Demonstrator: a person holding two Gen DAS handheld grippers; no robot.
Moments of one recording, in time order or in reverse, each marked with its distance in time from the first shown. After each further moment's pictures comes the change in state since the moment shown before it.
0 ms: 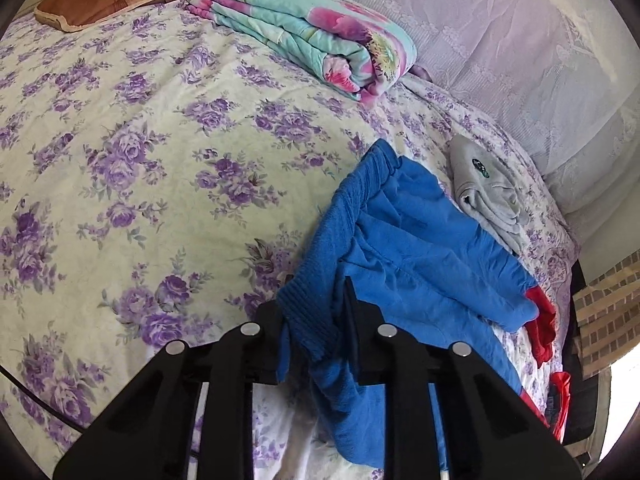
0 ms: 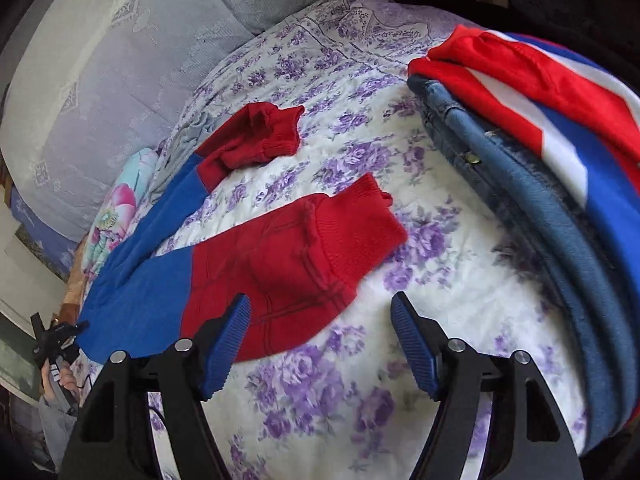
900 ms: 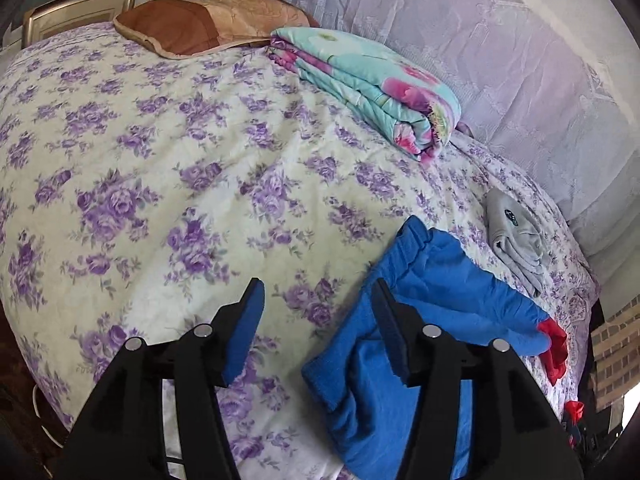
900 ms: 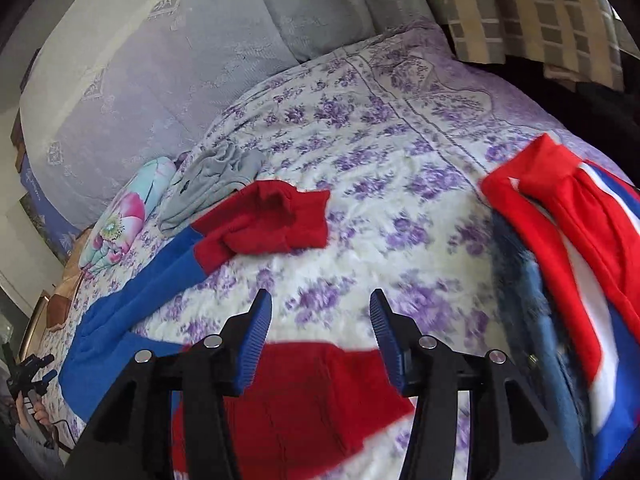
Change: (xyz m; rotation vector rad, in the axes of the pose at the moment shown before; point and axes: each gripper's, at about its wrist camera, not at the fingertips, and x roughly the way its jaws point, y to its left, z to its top) left arm -0.082 0.053 -0.013 -0.064 -0.155 0.145; right arm 0.034 0.046 0.101 -0.177 -0.086 0.019
